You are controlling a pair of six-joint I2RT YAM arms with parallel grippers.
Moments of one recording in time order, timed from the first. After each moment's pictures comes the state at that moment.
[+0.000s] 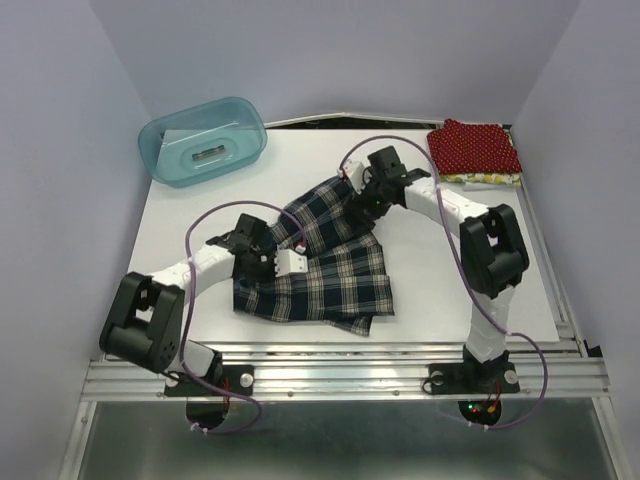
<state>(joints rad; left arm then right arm) -0.38 1.38 0.69 -0.44 0.29 1.10 0.46 1.98 1.50 -0.49 -0.17 -0.54</state>
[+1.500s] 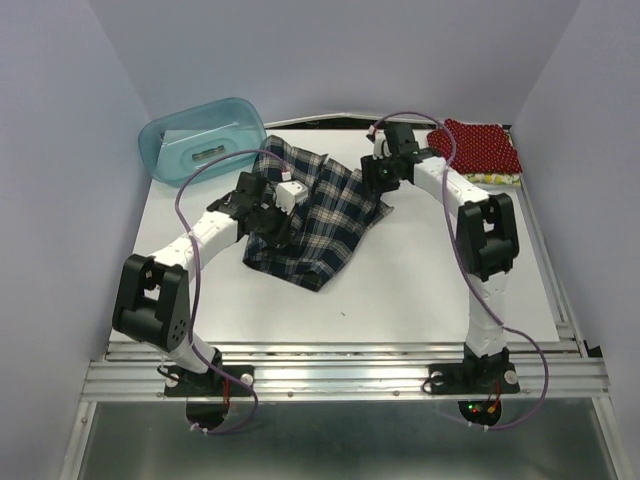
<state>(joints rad) -0.36 1.54 1.05 -0.45 0.41 0.28 0.33 2.19 1.85 -0.56 -0.28 0.07</state>
